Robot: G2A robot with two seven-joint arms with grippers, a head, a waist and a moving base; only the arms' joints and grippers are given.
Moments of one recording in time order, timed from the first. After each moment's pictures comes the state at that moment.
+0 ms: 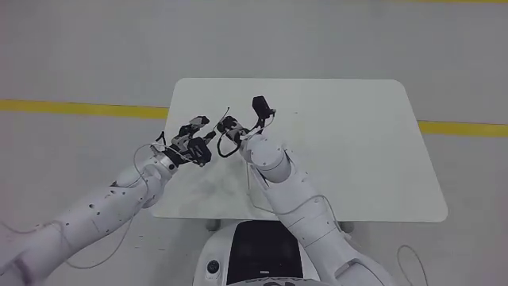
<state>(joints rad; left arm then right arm) 0.95 -0.70 -0.37 -1.39 1.57 0.33 0.35 -1.19 -1.81 1.10 -1.20 -0.34 0.34 0.27</state>
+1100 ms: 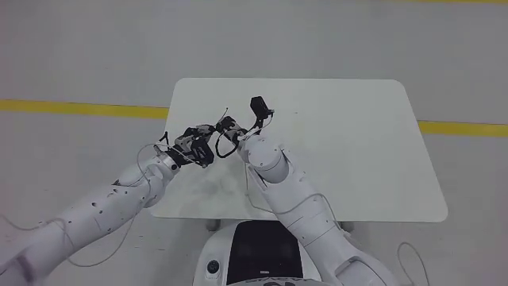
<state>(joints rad) 0.92 -0.71 -0.33 -1.38 1.57 0.32 0.35 -1.17 -1.80 1.07 -1.18 -0.30 0.34 0.23</state>
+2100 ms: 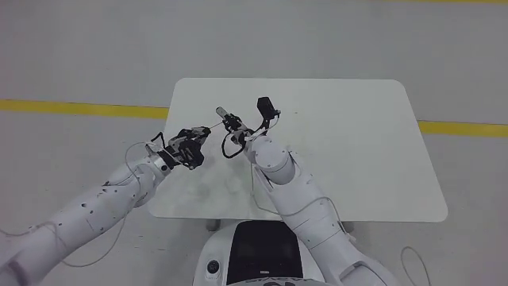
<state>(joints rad) 0.98 -0.68 -0.43 -1.35 1.53 0.22 0.52 -1.21 -1.77 1.09 -1.24 -0.31 0.34 0.25</state>
